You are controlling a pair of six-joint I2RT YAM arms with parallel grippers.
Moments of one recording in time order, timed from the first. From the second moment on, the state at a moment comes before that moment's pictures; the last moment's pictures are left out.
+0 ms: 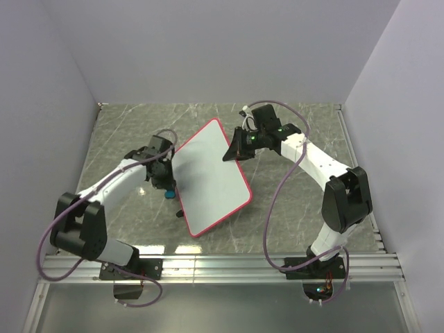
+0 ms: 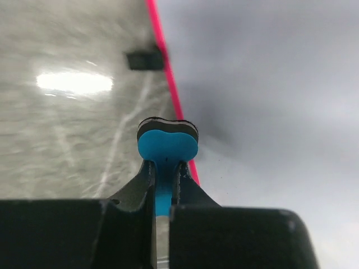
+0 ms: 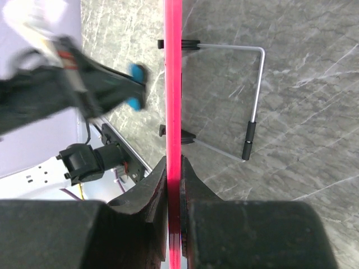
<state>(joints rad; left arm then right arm) -0.36 1.47 0.96 -0.68 0.00 -0.50 0.47 1.71 1.41 -0.54 -0.59 0.55</state>
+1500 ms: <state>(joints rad) -0.08 1.37 0.94 -0.65 -0.06 -0.53 0.48 1.52 1.64 -0.79 -0.39 0.41</state>
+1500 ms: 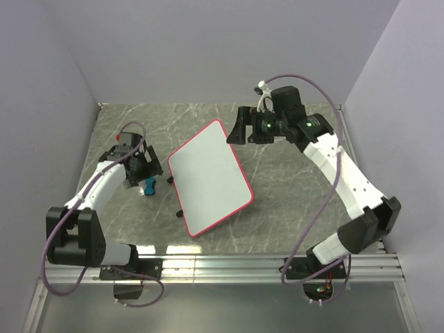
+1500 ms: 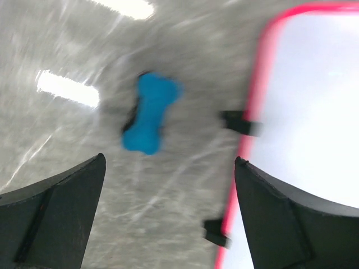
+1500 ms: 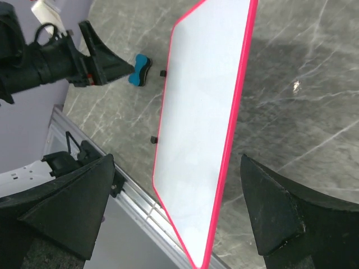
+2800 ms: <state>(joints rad) -0.10 0.53 0.59 -0.03 -0.11 -0.40 0.49 0.71 0.89 -0.44 -0.03 0.57</state>
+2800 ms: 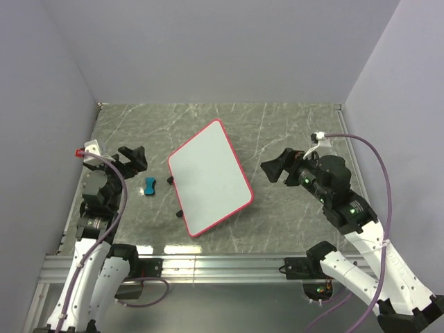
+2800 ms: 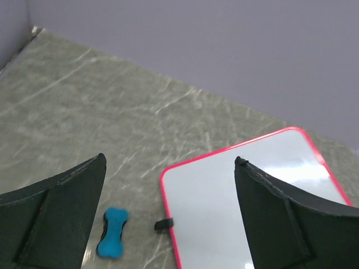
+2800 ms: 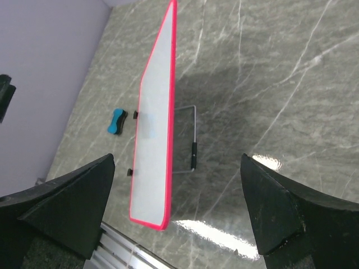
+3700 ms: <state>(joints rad) -0.11 0.77 0.59 -0.20 0.58 -0.42 0.49 0.74 0.83 -0.41 -0.14 0.60</state>
